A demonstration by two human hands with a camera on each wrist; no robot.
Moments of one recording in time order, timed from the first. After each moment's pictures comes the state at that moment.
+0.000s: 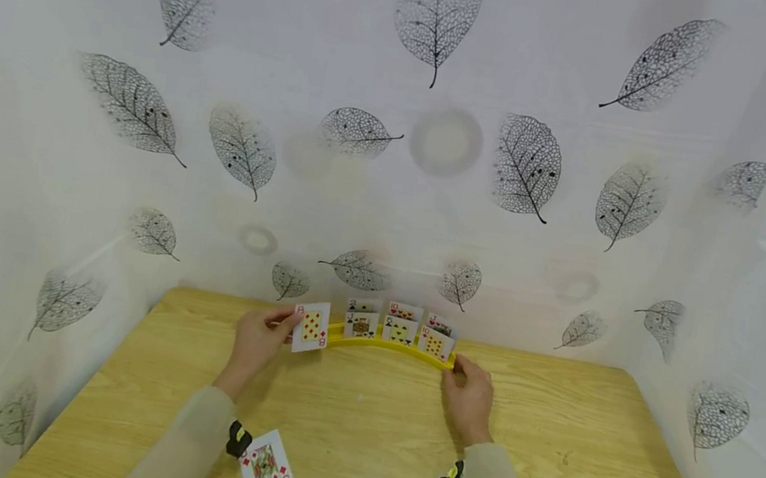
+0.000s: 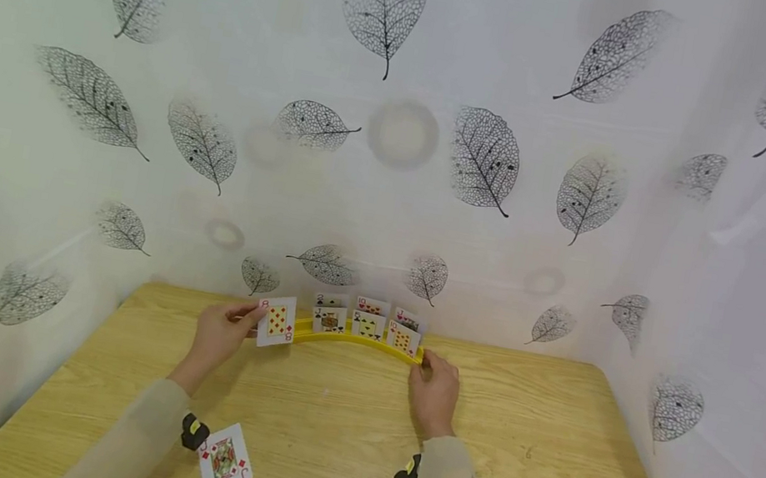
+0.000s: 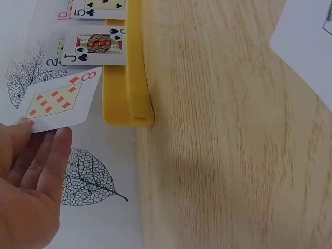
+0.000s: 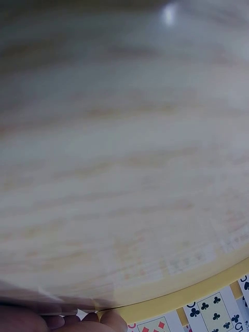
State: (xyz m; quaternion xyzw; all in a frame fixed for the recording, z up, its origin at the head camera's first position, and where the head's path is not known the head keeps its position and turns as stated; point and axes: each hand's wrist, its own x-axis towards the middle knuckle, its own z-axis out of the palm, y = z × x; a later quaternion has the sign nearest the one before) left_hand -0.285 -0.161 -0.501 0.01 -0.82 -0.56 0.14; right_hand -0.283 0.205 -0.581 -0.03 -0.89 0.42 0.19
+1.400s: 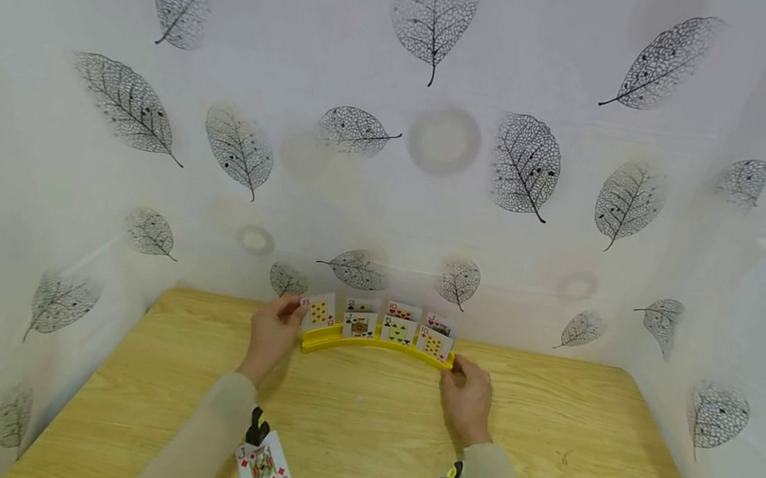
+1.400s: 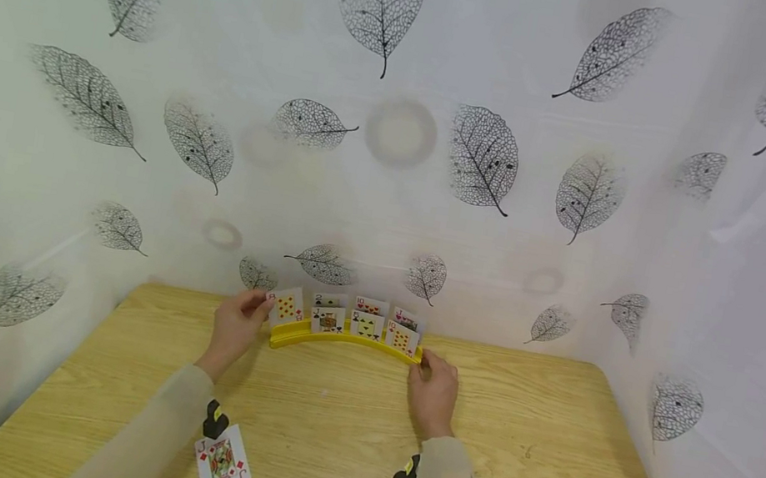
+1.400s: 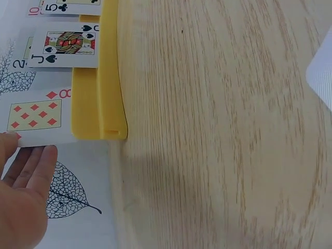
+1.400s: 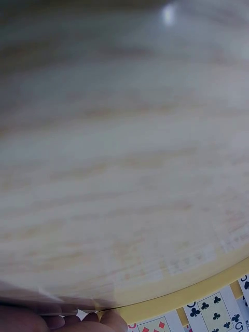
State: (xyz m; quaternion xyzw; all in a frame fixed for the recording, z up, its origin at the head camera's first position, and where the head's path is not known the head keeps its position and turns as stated) left_hand -0.311 -0.145 -0.514 0.01 -0.83 -0.52 0.20; right_hand -0.283 0.205 -0.578 -0.03 -0.89 0.42 0.18
